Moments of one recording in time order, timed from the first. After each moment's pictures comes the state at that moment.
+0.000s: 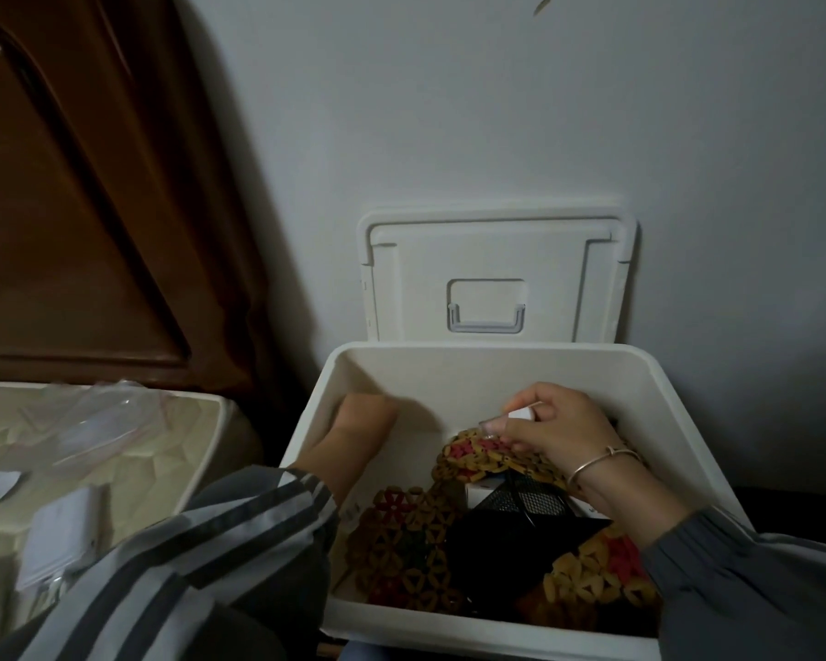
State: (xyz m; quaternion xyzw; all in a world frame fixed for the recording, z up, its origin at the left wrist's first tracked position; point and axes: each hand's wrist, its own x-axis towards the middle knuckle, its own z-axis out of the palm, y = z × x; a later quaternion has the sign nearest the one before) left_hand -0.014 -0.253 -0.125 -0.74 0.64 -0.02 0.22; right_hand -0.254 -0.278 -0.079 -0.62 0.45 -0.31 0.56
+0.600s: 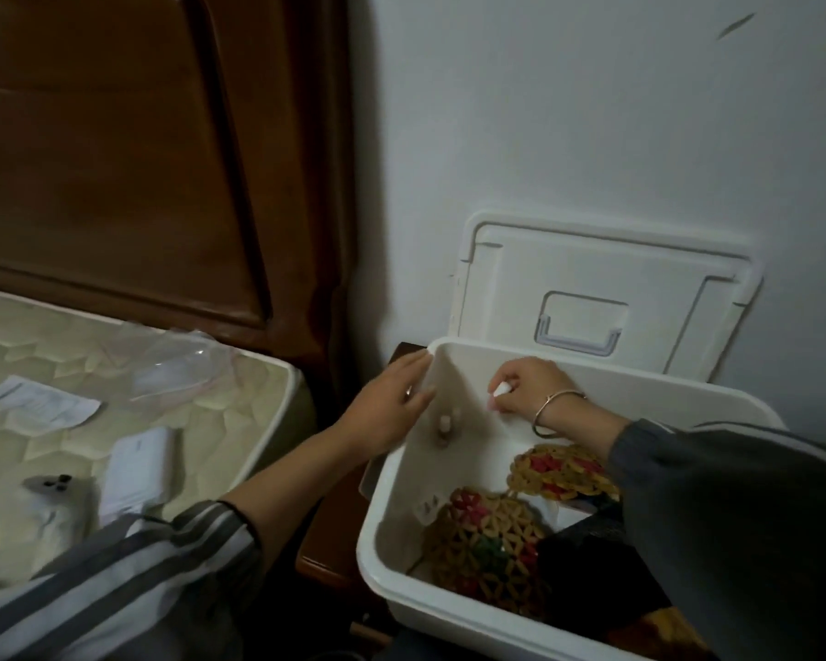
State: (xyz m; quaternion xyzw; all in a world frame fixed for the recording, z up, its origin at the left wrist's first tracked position) left_hand 0.047 -0.166 -0.088 -0.72 0.60 0.15 -0.32; right_hand -0.115 -0.310 -0.075 -0.87 0.43 -0.07 0.25
